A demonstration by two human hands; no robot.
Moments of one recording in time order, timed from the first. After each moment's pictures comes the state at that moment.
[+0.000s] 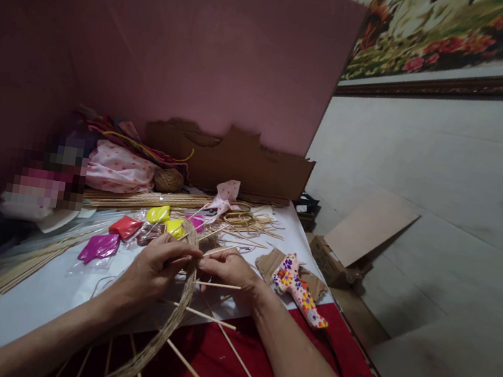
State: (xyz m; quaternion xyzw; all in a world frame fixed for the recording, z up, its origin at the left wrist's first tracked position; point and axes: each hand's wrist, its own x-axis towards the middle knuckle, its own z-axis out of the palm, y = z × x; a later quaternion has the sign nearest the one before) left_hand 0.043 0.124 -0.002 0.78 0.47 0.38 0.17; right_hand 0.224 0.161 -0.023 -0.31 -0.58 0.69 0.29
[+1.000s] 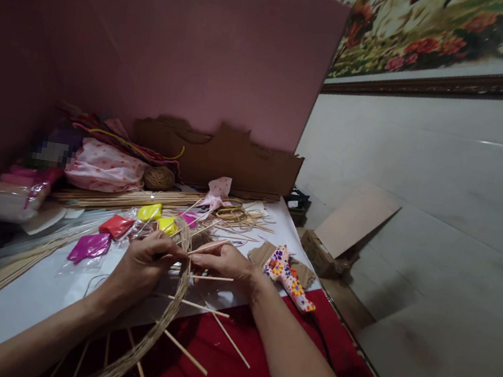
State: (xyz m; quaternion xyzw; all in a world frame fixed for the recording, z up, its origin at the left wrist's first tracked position) left_hand 0.042 0.126 -0.008 0.73 0.46 0.46 0.21; right_hand 0.230 0.161 -0.010 -0.33 -0.62 0.66 0.28
